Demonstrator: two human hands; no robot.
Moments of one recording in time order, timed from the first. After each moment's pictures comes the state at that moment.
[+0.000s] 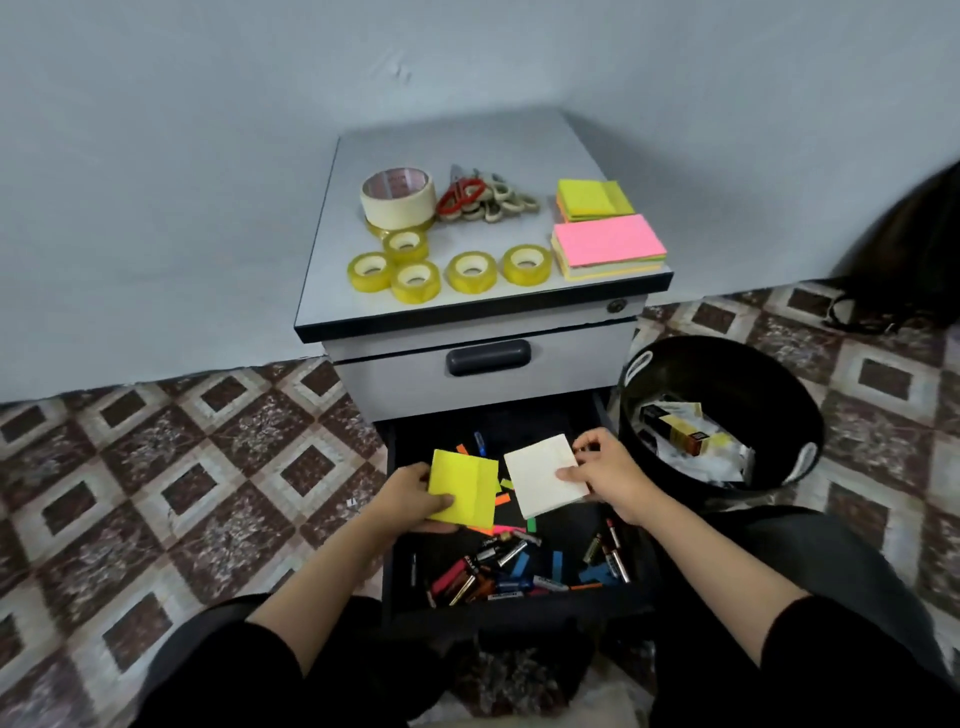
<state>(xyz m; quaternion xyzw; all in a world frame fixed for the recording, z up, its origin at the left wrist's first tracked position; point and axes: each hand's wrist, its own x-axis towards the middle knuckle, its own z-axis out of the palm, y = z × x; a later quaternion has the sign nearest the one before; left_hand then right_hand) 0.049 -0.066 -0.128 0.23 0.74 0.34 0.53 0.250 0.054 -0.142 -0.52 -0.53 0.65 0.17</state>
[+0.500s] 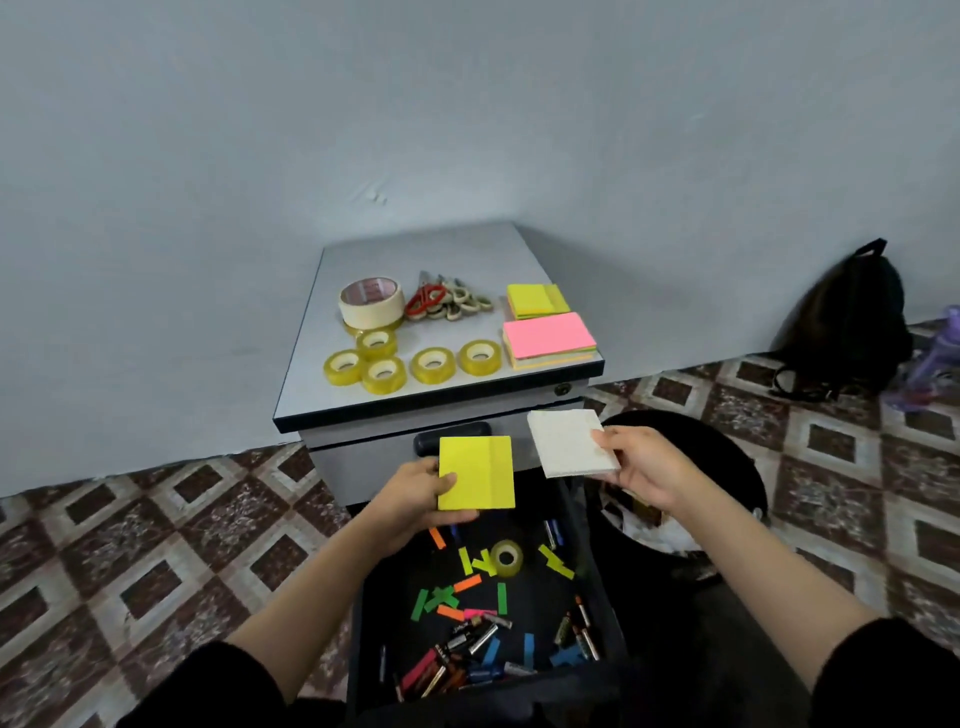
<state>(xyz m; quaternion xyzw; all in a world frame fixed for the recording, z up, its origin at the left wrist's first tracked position) 0.088 -0.020 -0.036 0.26 0.63 0.48 0.56 0.301 0.102 -0.036 -0.45 -0.37 0.75 0.30</state>
